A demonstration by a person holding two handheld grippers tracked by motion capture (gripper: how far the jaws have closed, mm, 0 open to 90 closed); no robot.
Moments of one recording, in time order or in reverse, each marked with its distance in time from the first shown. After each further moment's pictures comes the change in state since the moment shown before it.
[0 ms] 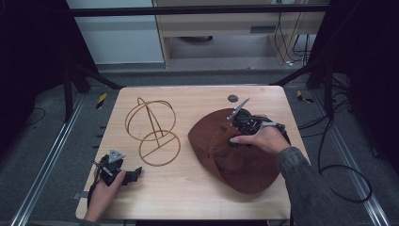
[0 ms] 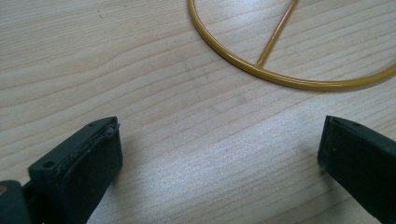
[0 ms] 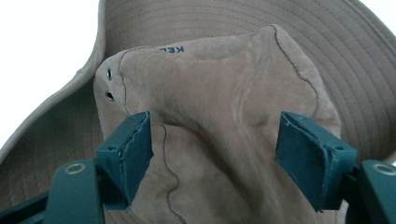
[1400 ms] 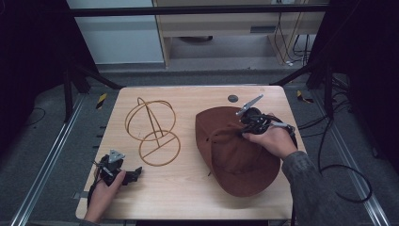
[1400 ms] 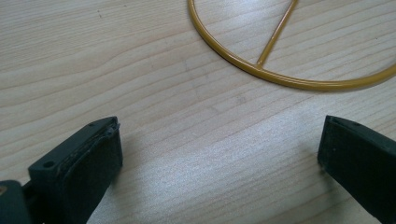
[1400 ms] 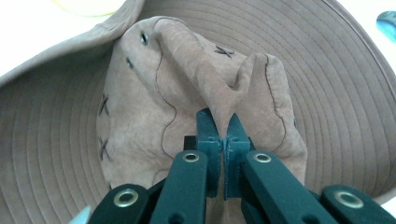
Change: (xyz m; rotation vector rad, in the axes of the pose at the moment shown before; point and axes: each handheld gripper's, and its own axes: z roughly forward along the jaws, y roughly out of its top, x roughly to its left) left arm 0.000 0.000 0.000 0.005 0.001 0.002; right arm -0.005 -0.013 -0.026 -0.113 0.018 0.065
